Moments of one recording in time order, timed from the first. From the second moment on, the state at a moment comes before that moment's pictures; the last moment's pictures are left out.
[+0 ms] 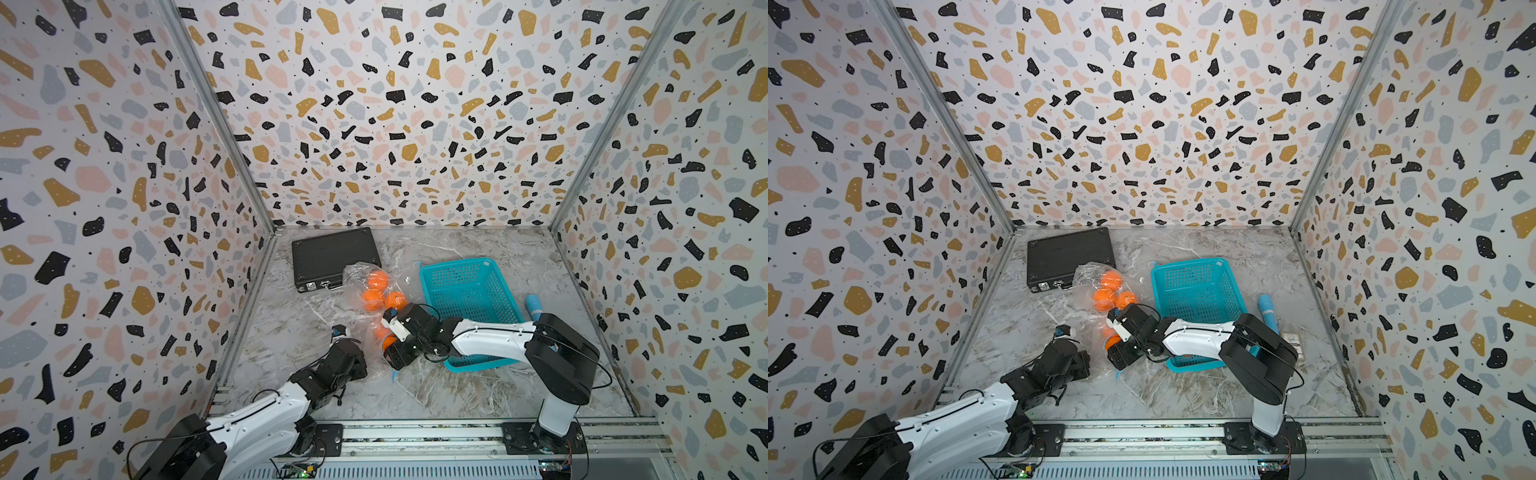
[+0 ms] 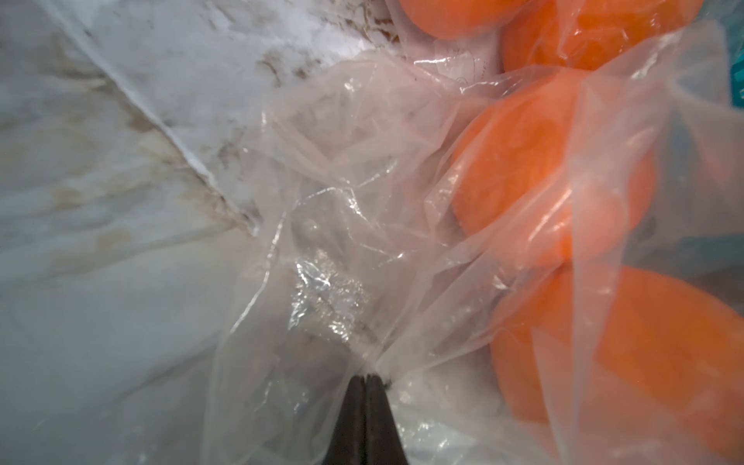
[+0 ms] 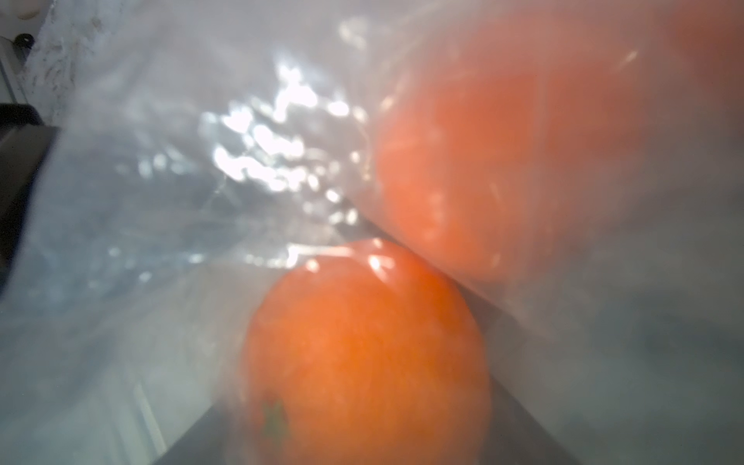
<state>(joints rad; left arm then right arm) -0.67 0.92 0.18 -0.12 -0.15 -0.80 1.00 1.79 1.05 -0.21 -0.25 0.33</state>
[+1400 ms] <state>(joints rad) -0.66 1.03 0.21 -0.05 -0.16 -0.80 1.01 1.88 1.20 -0.26 -0.34 0.34</state>
